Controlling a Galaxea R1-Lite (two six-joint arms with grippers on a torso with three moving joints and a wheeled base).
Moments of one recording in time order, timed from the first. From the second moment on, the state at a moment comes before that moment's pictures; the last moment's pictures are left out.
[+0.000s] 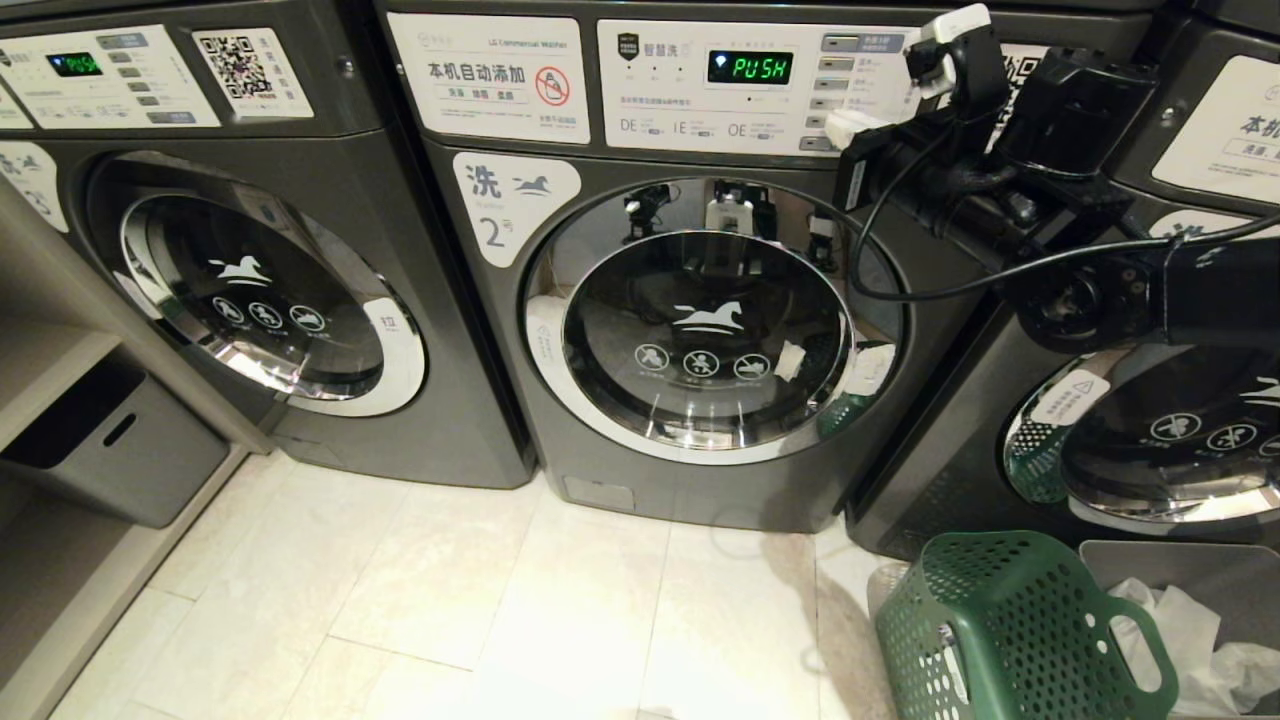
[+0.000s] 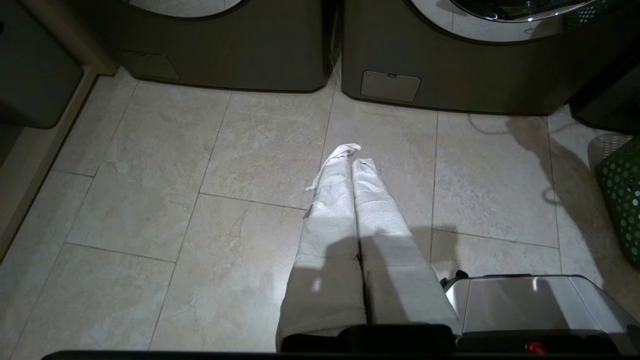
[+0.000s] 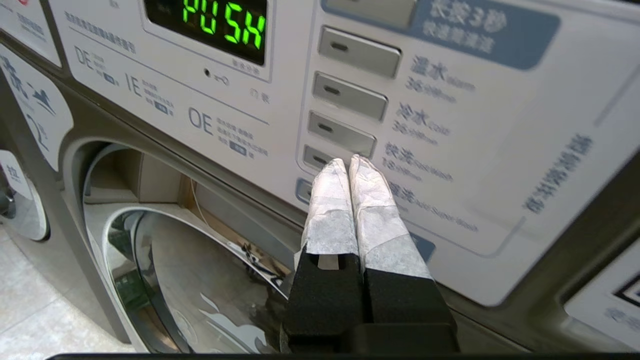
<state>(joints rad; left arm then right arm) 0.00 0.00 -0.10 0.27 0.00 0.06 0.29 2.01 -1.67 -0.74 0.10 -0.24</state>
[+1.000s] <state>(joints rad) 0.00 0.00 -0.10 0.27 0.01 0.07 0.32 1.98 -1.65 -0.69 0.10 -0.11</state>
